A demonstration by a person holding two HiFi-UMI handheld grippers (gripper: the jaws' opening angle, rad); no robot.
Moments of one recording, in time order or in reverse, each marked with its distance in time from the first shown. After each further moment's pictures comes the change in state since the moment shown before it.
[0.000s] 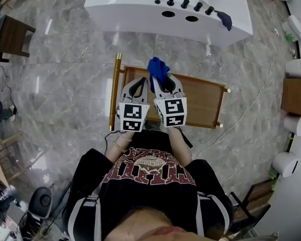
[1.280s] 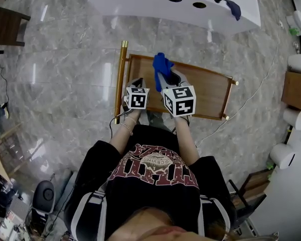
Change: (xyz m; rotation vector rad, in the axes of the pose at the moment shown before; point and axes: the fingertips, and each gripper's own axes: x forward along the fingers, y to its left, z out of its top) left arm 0.057 0.057 -0.208 -0.195 0.464 0.048; right arm 0.035 0.020 -0.069 0.122 0.293 0.065
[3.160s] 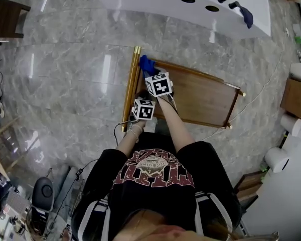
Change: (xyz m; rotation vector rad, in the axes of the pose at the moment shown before) left arm 0.043 0.025 -0.072 -0.036 0.123 -0.025; right arm 0.203 0.033 -0.089 -0.032 0.286 0.101
